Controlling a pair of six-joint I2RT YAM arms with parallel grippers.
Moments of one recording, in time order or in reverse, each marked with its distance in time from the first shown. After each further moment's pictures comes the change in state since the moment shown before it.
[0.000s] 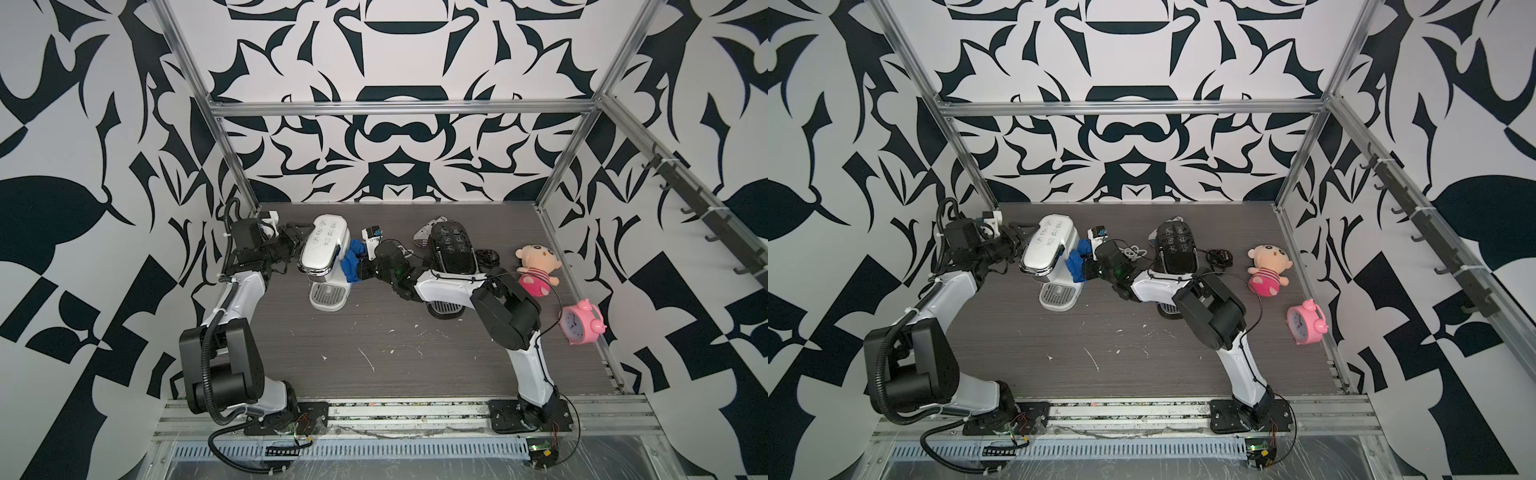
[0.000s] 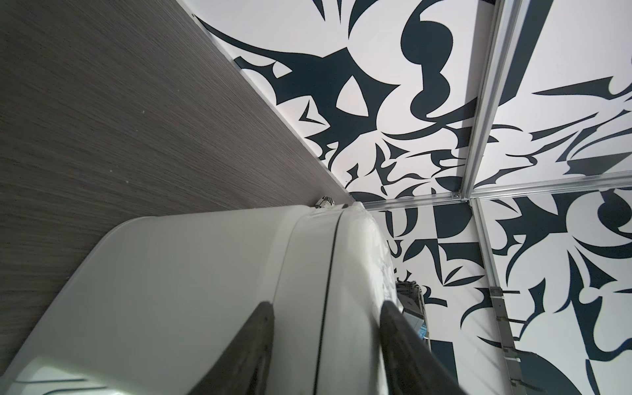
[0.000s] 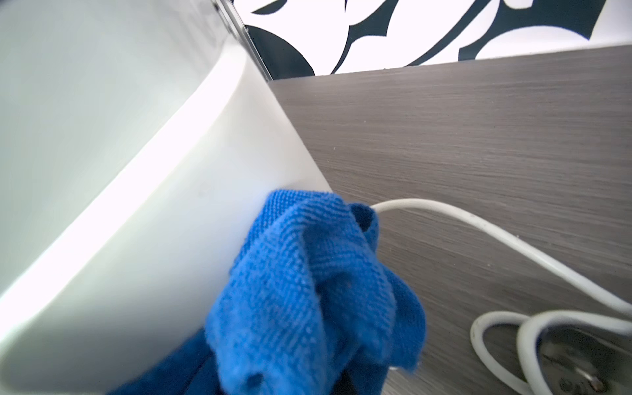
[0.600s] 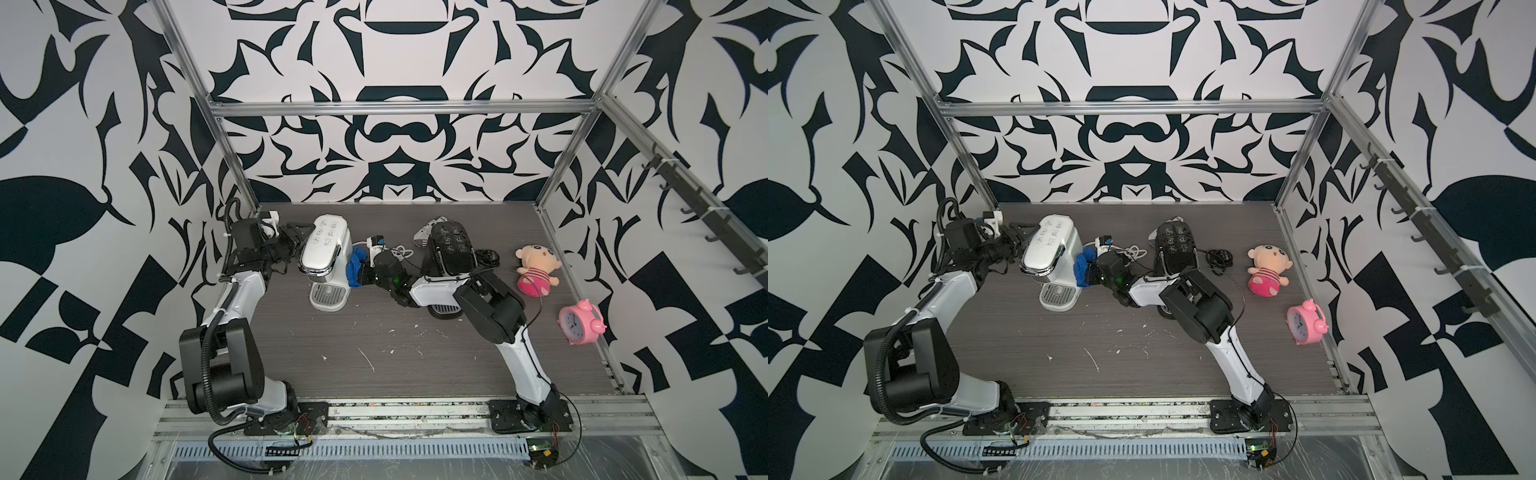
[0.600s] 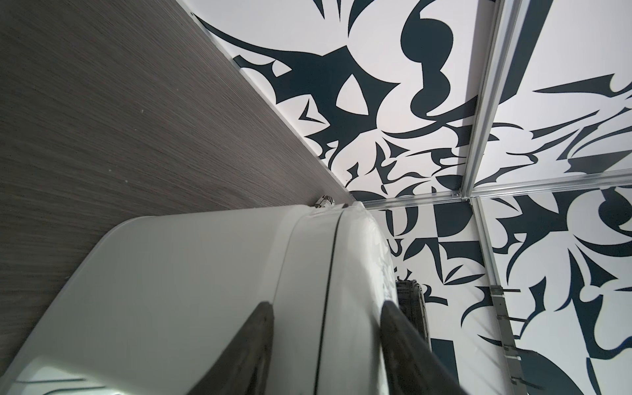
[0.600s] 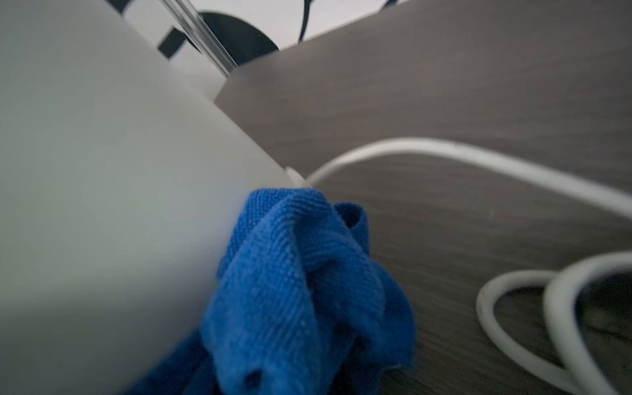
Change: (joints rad) left arm -0.001 0.000 0.001 -0.003 0.003 0.007; right arm -0.005 0.132 -0.024 0.084 0.022 0.137
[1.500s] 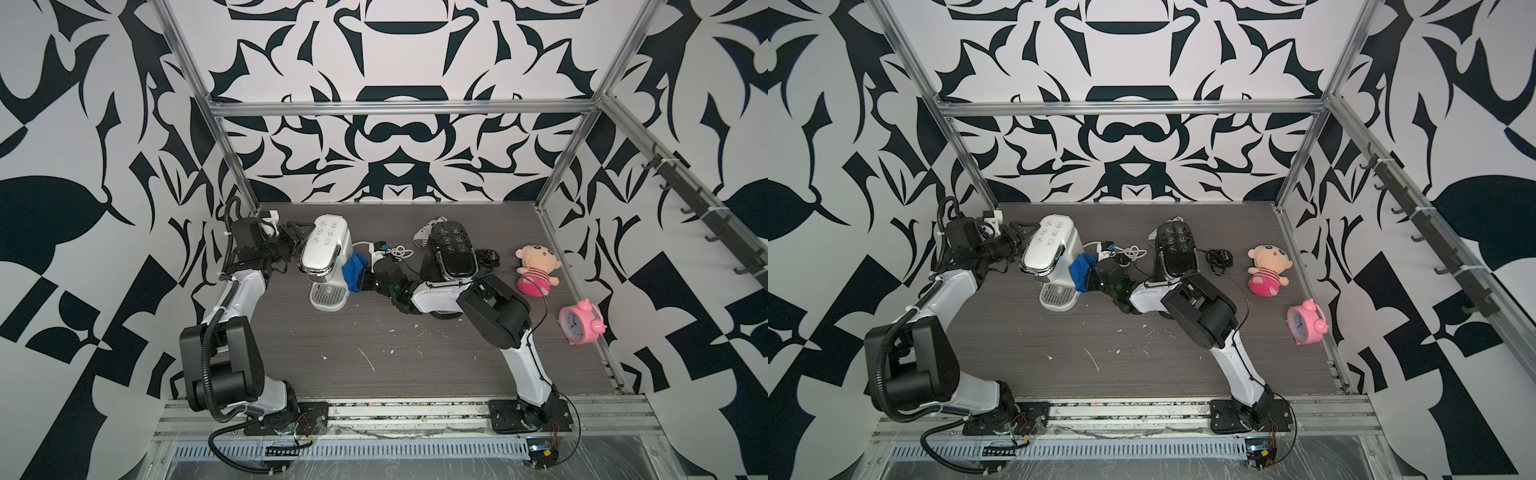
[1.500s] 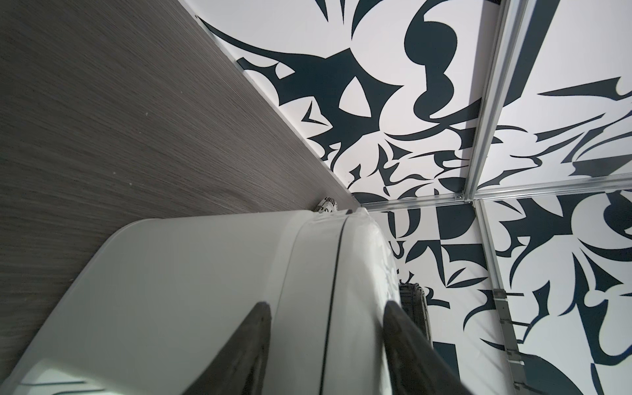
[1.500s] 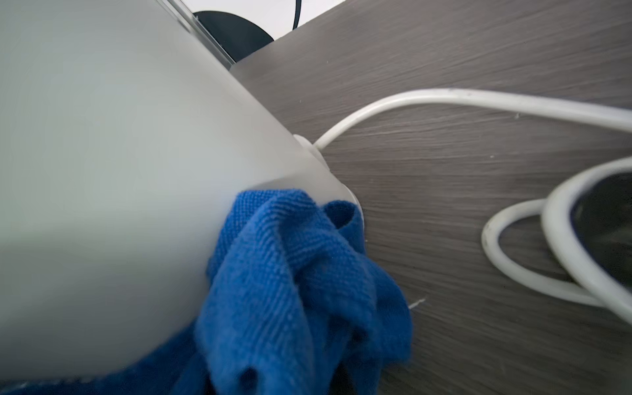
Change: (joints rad) left arm -0.001 0.011 0.013 -0.008 -0.010 0.000; right arm 0.032 -0.083 -0.074 0.017 0.046 0.118
